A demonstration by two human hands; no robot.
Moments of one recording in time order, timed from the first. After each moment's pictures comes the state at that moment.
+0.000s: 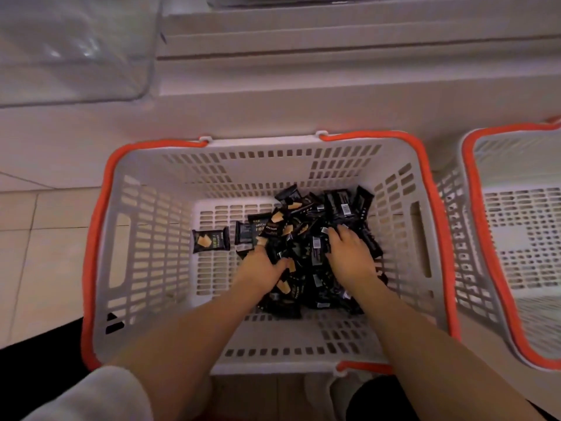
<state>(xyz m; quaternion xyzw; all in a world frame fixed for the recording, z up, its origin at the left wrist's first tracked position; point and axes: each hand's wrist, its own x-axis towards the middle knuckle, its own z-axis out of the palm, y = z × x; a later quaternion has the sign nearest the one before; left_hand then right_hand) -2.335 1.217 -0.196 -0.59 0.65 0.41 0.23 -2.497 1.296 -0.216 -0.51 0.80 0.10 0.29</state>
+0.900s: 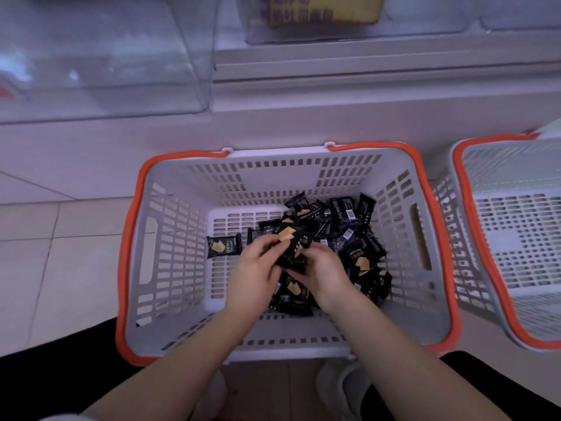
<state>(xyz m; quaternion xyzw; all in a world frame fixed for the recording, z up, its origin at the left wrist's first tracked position) -2.289 1.236 -0.123 -0.42 0.84 0.33 -0.13 -2.412 1.275 -0.139 0.14 0.59 -0.52 0.61</state>
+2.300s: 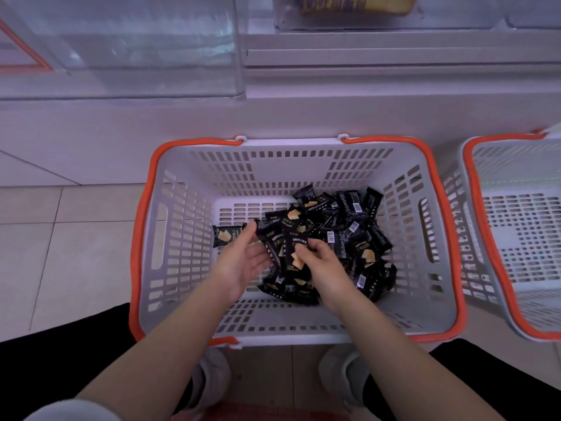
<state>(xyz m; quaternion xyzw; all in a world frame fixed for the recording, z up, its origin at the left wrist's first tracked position) -2.261 1.203 -0.141 -0.56 0.26 0.77 -0.13 -2.393 1.290 -0.149 -0.06 0.66 -0.45 0.60</state>
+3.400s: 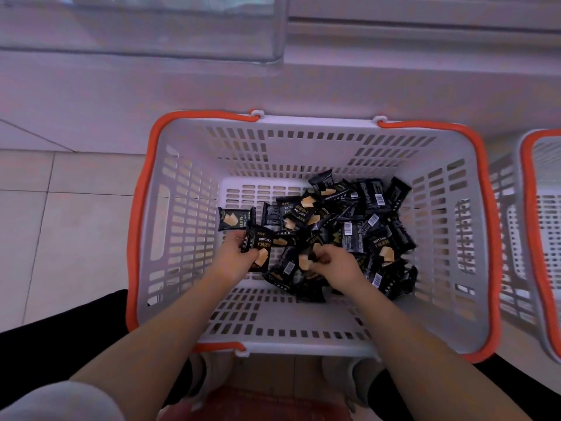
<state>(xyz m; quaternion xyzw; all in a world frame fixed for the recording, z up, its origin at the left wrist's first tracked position) -2.233 1.194 -0.195 -0.65 0.50 0.57 0.00 -2.418 1.286 -0.205 -0.33 0.78 -0.08 0.53</state>
